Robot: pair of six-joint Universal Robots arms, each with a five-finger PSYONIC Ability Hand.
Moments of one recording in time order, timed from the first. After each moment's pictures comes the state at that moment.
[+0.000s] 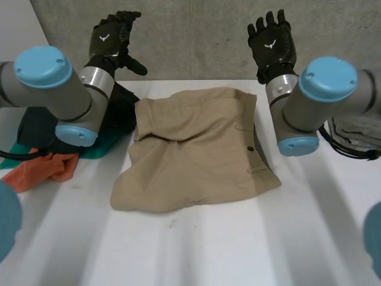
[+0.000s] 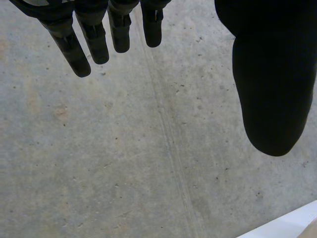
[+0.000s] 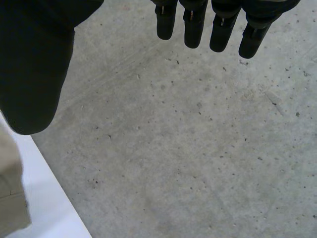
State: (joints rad) left arm 4.35 -2.37 -0.78 3.46 -1.48 3.01; right arm 2.03 -0.75 0.79 -0.35 1.61 2.51; left_hand 0.20 0.21 0.21 0.20 0.05; right_hand 0.22 0.21 0.21 0.21 0.05
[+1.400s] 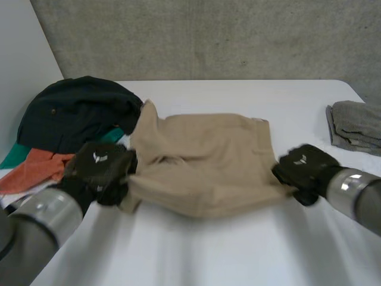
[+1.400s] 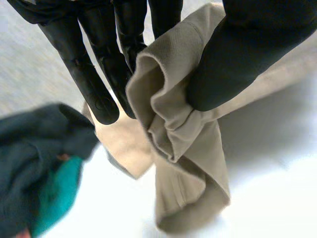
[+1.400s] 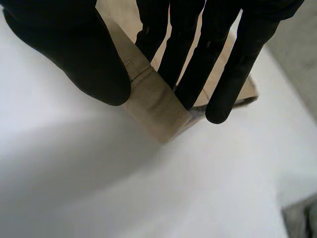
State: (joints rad) left arm 4.27 -1.51 -1.90 3.05 -1.46 3.46; right arm 1.80 -1.42 1.68 0.39 1.29 2.29; left_hand 1.12 1.19 1.19 1.20 1.01; right_hand 1.07 1.16 1.18 1.20 0.99
